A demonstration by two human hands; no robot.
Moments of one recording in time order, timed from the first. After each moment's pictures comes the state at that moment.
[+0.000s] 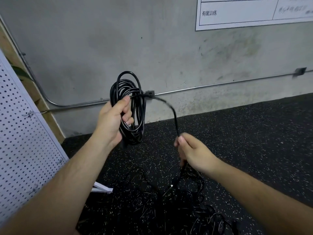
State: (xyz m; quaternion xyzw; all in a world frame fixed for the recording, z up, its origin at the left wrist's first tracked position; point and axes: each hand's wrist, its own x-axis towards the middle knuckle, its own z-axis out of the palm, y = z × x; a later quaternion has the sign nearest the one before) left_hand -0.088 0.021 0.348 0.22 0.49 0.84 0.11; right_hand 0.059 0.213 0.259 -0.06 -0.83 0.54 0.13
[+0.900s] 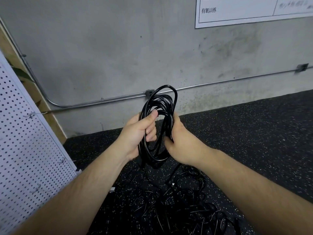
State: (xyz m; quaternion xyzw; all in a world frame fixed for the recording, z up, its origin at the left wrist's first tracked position) left_hand -0.051 0.048 0.319 0.28 0.54 0.76 0.24; right_hand 0.046 0.180 0.305 -0.01 -0.90 0.40 0.17
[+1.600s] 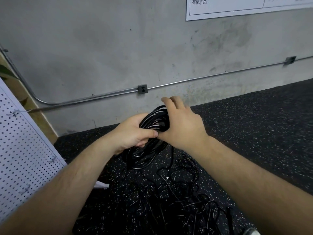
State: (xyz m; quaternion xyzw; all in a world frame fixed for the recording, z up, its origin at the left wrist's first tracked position) left_hand -0.048 0.043 0.322 0.37 0.72 0.52 0.27; right_hand 0.052 0.193 0.324 -0.12 -0.96 0.12 0.23
